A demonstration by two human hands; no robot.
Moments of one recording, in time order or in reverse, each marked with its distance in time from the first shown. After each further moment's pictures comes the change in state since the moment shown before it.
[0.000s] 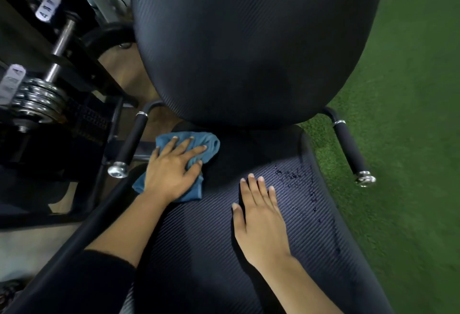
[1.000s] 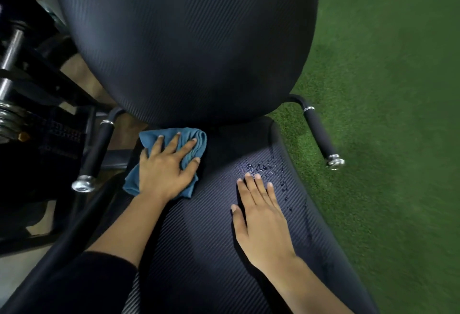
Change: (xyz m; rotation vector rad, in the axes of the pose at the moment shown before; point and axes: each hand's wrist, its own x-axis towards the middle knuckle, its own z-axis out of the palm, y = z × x) left_hand 0.019 0.055 0.006 0.106 -0.014 -0.013; right_hand -0.017 0.044 -0.019 -0.017 0.008 0.049
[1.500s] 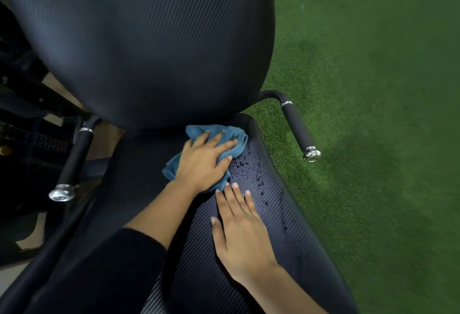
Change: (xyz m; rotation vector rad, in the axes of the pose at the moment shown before) left_hand 0.021 0.104 0.008 -0.055 -0.049 0.359; right_hand -0.024 0.003 -0.001 0.039 0.015 -0.036
